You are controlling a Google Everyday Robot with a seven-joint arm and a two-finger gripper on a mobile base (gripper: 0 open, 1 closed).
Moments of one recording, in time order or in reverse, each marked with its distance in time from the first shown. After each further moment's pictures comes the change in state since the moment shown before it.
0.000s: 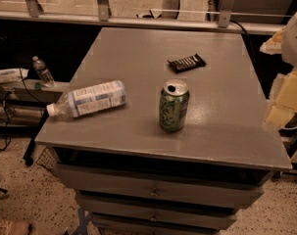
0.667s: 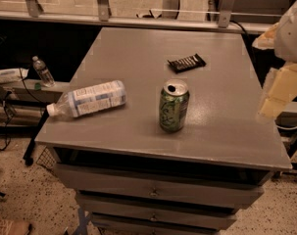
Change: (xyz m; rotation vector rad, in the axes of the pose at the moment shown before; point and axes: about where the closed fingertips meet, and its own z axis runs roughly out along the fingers) arm -0.006 -0.018 0.009 0.009 -0.039 -0.032
